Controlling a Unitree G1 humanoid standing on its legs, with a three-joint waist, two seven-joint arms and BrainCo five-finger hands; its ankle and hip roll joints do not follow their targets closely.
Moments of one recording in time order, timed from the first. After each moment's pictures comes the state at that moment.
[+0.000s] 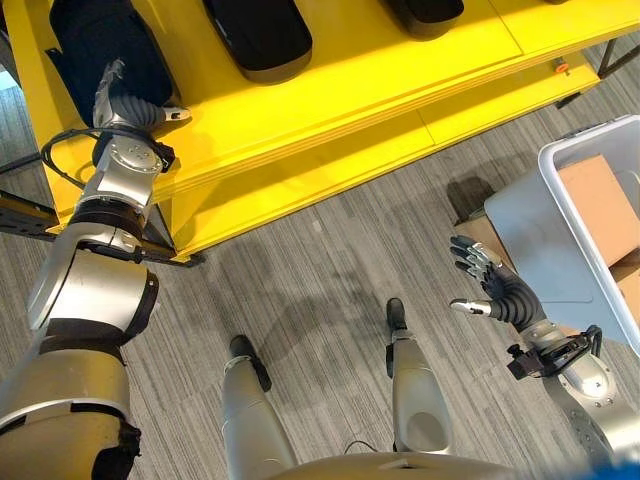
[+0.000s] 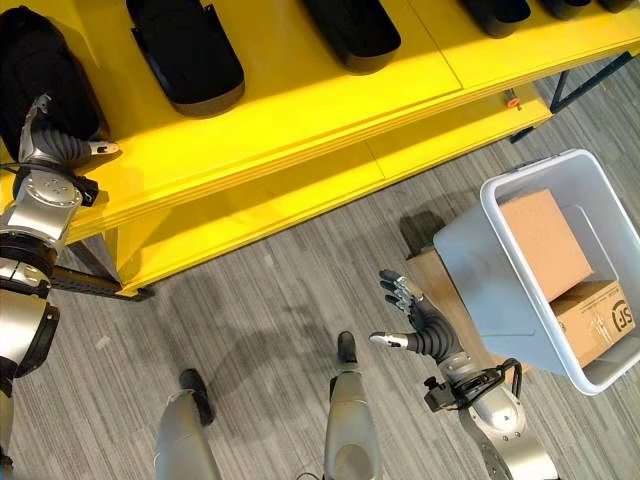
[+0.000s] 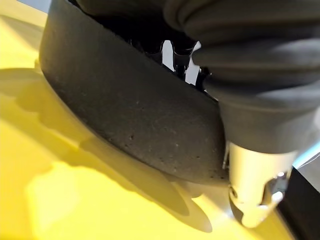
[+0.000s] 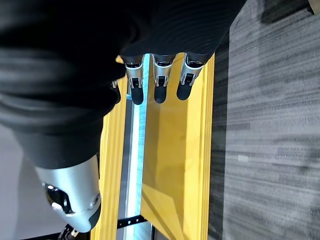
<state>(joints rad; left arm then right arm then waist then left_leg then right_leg) -1.18 0.78 -0.43 1.20 -0.08 -0.05 0.35 0.24 -0.68 0.14 -0.22 0.46 -0.22 0.13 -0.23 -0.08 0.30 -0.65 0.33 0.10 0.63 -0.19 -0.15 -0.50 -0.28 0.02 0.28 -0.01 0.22</state>
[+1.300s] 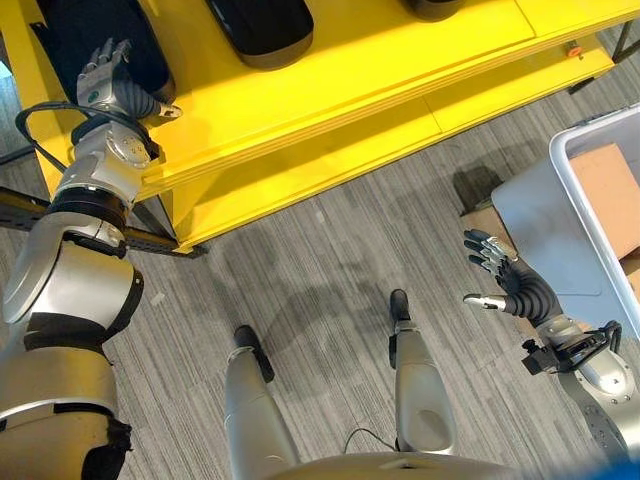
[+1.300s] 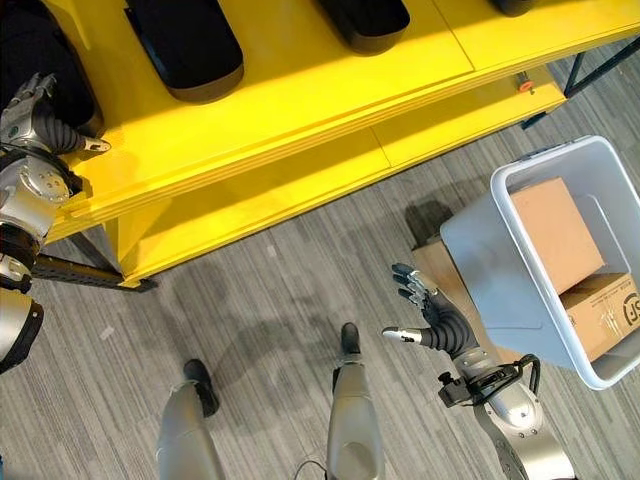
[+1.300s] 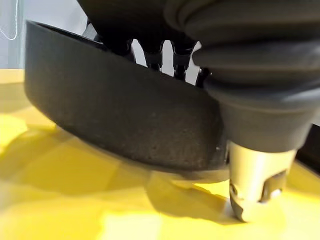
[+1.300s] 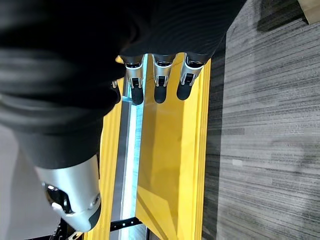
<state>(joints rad) -1.23 0.84 -0.59 1.19 0.19 -0.05 0.33 0.25 -0.70 0.08 -0.22 0.47 -0.22 0.16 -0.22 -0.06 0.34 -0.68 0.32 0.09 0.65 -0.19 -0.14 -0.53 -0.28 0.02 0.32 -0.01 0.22</state>
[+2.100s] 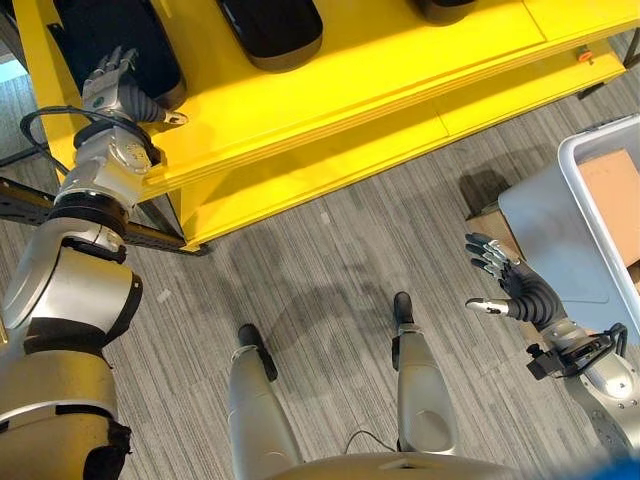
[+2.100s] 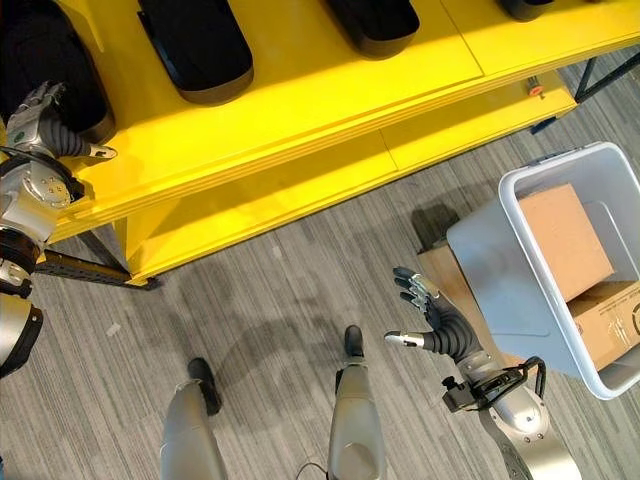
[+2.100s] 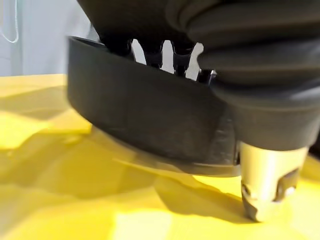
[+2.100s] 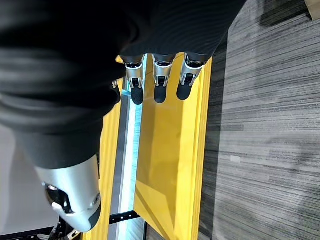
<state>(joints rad) -1.19 0.85 -0.56 1.16 0.23 -0.04 0.31 0.29 -0.72 0.07 -0.24 0.47 -0.22 0.16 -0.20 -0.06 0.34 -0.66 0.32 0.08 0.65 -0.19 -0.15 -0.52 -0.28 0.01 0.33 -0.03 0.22</state>
